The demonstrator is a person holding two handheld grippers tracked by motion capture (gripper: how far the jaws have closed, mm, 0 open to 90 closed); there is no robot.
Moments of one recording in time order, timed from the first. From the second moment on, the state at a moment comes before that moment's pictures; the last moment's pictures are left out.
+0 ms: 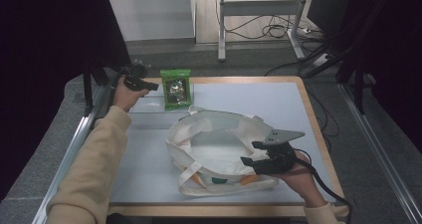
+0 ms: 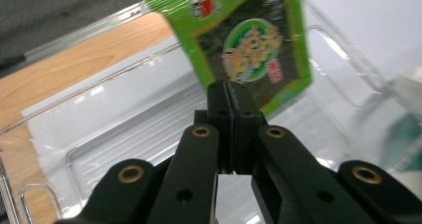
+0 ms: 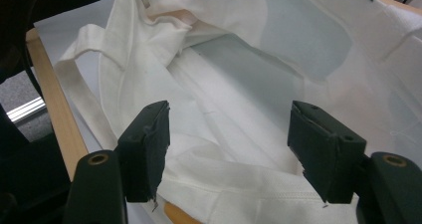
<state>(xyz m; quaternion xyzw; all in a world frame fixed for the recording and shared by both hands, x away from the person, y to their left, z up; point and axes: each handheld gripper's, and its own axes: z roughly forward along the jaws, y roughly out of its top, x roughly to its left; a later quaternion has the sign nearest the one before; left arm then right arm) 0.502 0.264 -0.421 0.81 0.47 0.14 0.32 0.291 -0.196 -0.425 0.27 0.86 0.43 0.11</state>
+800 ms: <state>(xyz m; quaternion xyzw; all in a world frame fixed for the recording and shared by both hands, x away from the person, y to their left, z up) 0.395 0.257 -0.411 0.84 0.40 0.13 0.34 0.287 -0.196 -0.423 0.26 0.86 0.42 0.12</state>
